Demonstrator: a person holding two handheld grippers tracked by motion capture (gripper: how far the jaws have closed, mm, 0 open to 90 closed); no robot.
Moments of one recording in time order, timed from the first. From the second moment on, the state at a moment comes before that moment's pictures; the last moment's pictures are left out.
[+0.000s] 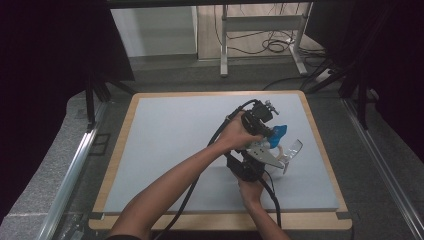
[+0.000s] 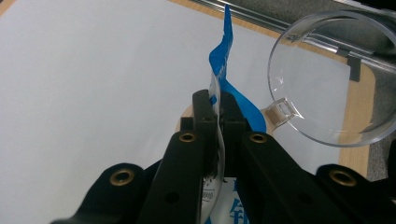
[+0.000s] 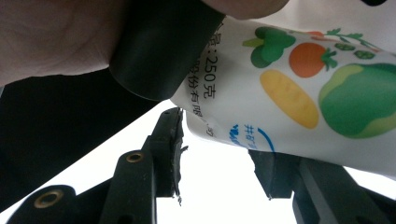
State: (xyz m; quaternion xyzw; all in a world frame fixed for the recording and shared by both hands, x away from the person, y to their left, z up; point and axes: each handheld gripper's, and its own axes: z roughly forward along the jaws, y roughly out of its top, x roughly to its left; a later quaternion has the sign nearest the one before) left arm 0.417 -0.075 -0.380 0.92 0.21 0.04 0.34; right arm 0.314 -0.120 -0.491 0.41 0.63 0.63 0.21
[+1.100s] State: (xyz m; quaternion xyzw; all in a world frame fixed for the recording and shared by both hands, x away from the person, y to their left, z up) left arm 0.415 -0.073 -0.375 0.91 0.21 0.04 0.35; right arm 0.314 -0.121 -0.492 0.41 0.63 0.62 0.22
